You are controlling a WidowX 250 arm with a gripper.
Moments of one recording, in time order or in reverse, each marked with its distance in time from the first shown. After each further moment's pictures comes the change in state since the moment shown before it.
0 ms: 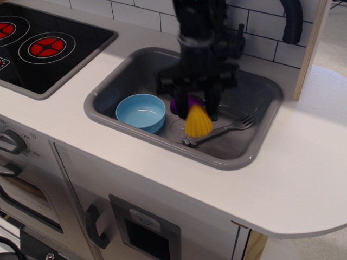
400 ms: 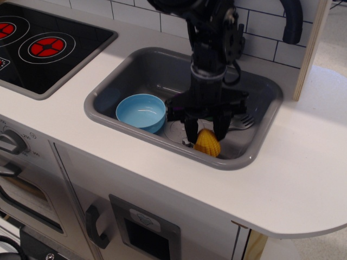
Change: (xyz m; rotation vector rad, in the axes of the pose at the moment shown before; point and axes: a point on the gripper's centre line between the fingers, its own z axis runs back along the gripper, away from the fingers) arm -0.017 -0.008 -0.028 0.014 -0.018 0.022
